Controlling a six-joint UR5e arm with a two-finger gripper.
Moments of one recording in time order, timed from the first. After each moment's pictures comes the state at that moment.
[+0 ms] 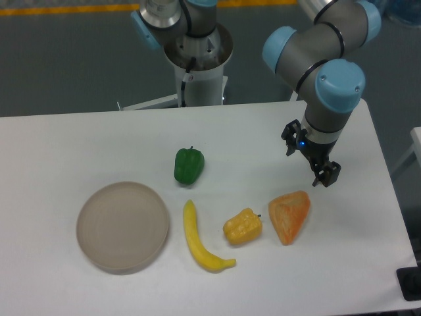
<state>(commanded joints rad) 2.38 -1.89 -1.49 -1.31 1.57 1.60</state>
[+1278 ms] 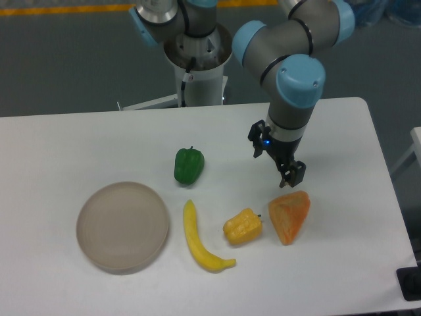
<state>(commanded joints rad) 2.26 -1.84 -1.57 -1.24 1.51 1.44</state>
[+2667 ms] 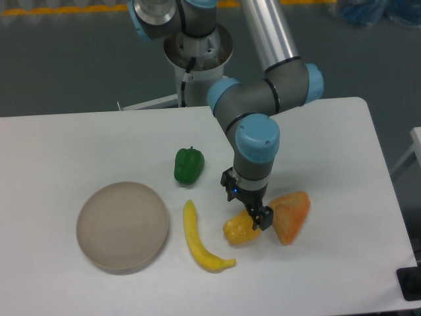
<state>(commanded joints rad) 2.16 -2.02 -1.60 -1.00 1.52 1.31</state>
